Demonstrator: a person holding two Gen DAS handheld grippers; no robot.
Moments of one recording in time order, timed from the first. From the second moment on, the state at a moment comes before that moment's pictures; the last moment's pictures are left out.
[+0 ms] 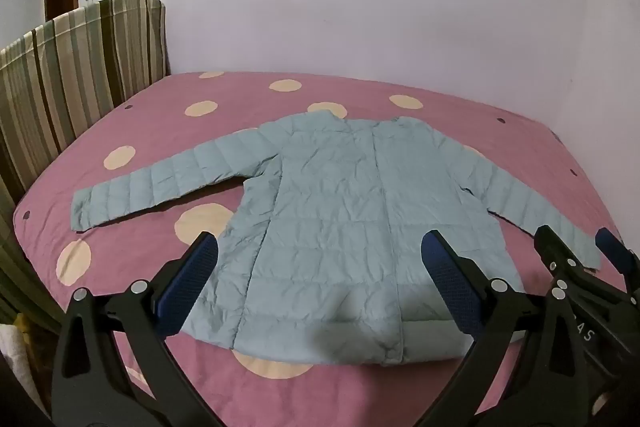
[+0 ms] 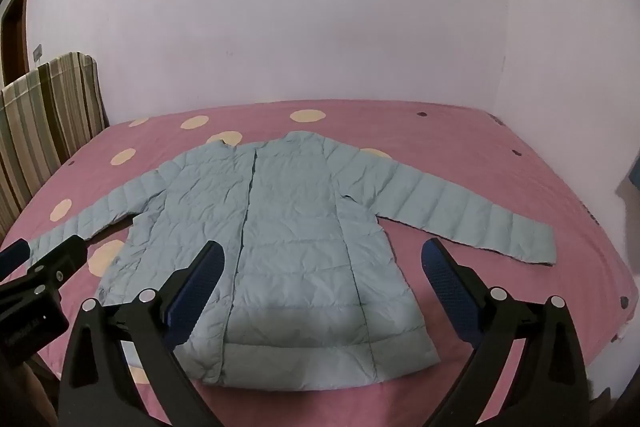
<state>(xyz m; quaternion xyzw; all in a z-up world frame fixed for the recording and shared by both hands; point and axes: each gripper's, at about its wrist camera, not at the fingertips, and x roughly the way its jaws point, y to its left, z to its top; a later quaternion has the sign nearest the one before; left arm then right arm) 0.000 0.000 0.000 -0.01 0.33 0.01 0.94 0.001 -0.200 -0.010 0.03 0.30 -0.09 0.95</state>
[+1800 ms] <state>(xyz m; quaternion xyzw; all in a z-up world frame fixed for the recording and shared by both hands) 0.000 0.000 0.000 -0.02 0.34 0.01 0.94 0.000 -0.198 -0.011 0.03 0.30 -0.09 0.95</state>
